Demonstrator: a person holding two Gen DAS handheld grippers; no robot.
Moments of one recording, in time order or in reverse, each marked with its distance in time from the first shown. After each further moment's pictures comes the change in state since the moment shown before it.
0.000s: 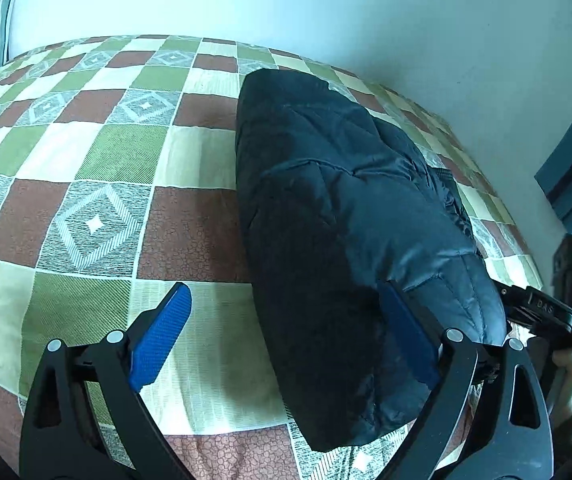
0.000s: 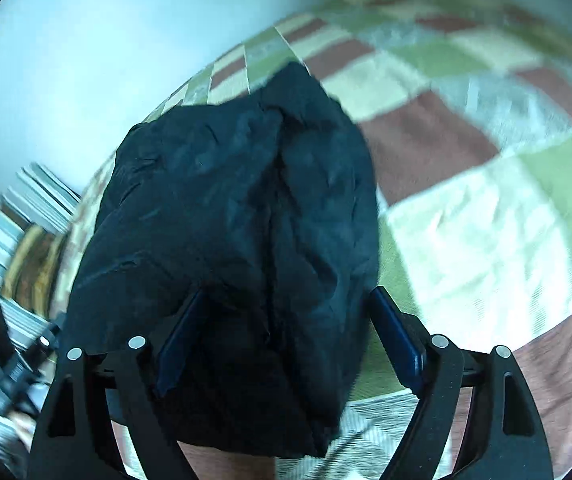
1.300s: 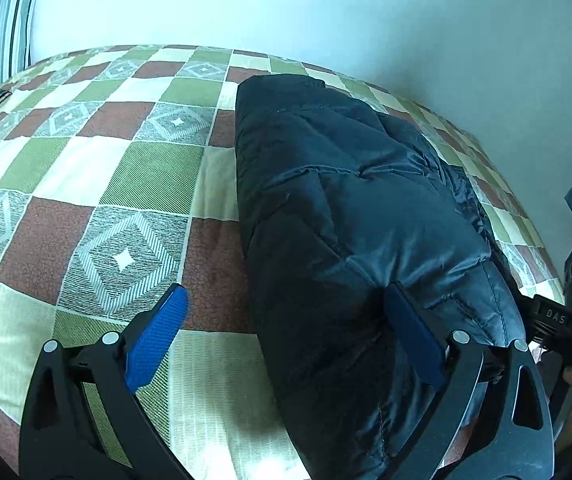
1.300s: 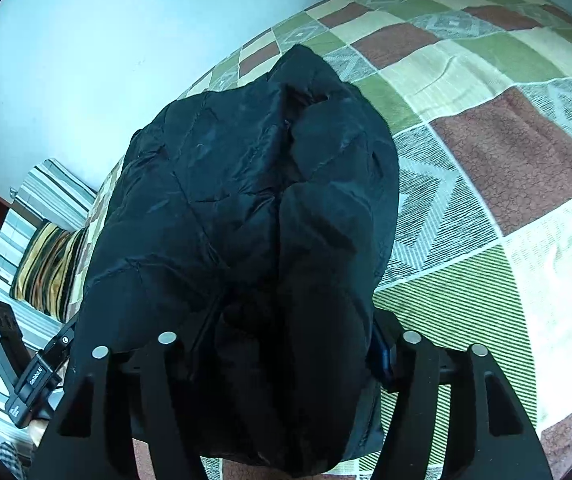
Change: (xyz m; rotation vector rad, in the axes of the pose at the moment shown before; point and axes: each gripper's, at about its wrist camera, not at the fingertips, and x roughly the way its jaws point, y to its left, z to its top) left arm 0.012 0.024 0.021 -0.029 -0.055 0.102; right arm 0.034 0.029 0.016 -0.045 0.004 0.028
